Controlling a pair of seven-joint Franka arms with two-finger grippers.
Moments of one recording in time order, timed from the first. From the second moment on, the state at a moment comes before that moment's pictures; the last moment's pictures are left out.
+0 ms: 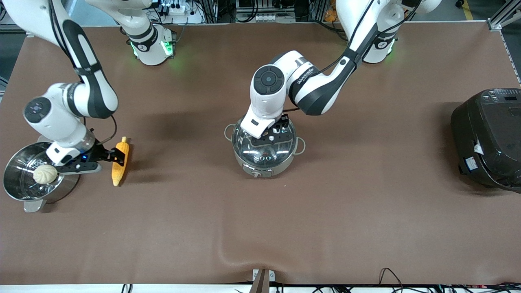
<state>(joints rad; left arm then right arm) -0.64 0.61 -0.20 -1.38 0.04 1.96 -0.98 -0.06 0.30 0.00 -2.18 0.01 2.63 -0.17</state>
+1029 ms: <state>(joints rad) -0.64 0.62 -0.20 -1.38 0.05 1.98 -0.98 -0.13 0.40 0.01 -2.27 0.01 2.71 -0.24</state>
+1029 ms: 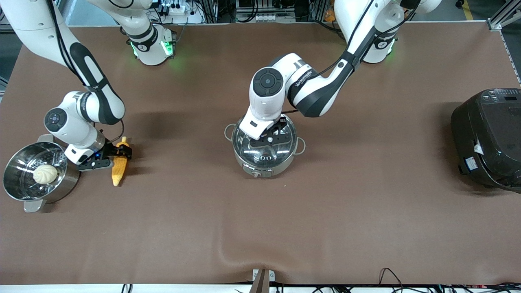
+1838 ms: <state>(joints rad) -0.54 0.46 -0.17 -1.34 0.05 1.78 -0.91 -0.11 0.38 0.02 -2.23 0.02 2.66 -0.19</state>
